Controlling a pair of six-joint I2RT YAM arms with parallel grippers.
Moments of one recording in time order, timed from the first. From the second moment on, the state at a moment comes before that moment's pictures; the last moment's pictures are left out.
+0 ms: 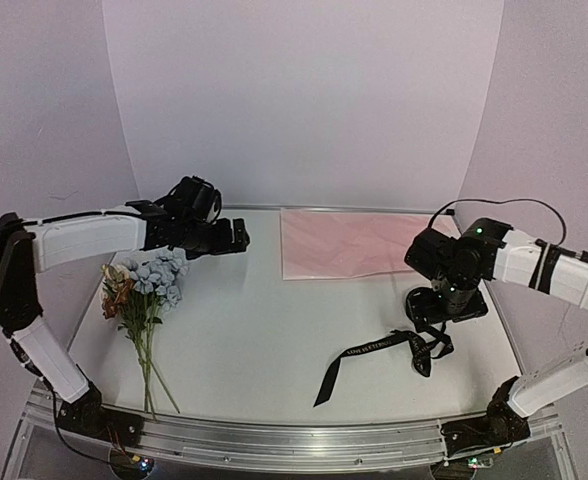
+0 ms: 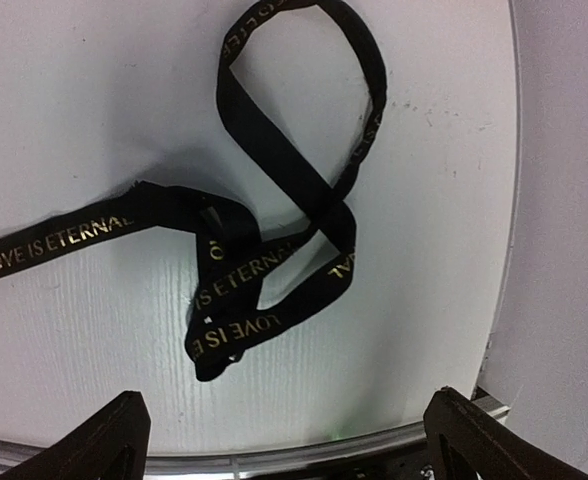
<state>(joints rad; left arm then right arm) -0.66 1.59 1.21 -0.37 -0.13 -0.60 0.75 1.34 1.11 -1.27 0.36 0.63</state>
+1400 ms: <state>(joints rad) -0.54 2.62 2.19 -0.25 0.45 -0.68 0.66 1.60 1.04 -1.00 0.15 0.78</state>
